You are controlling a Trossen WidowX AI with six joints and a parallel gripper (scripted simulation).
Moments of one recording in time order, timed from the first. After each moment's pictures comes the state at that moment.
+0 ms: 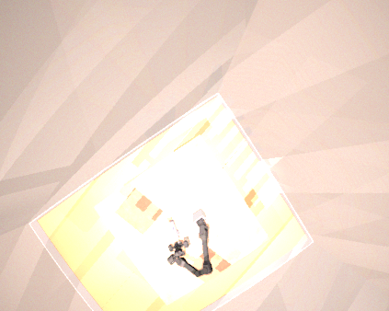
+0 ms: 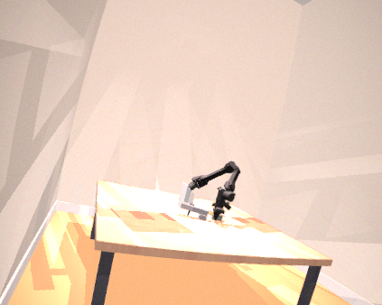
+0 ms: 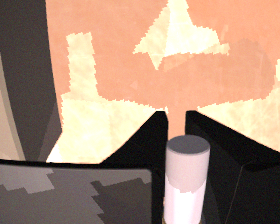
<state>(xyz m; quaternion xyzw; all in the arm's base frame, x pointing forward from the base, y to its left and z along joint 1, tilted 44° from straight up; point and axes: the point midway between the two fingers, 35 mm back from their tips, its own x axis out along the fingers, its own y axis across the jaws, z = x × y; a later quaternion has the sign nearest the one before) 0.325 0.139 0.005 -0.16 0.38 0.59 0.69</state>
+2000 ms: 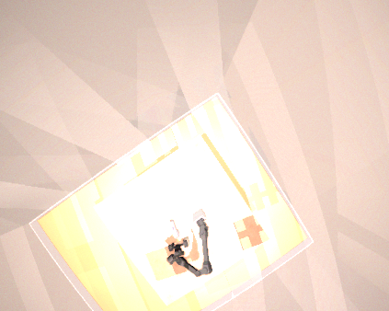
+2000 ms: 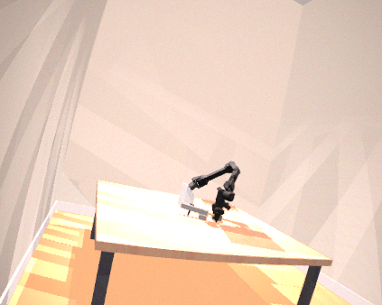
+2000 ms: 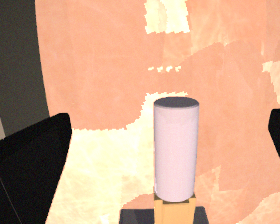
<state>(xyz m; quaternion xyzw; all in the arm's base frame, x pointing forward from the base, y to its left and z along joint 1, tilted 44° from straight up) 0.327 0.138 0.001 -0.16 0.38 0.59 0.69</state>
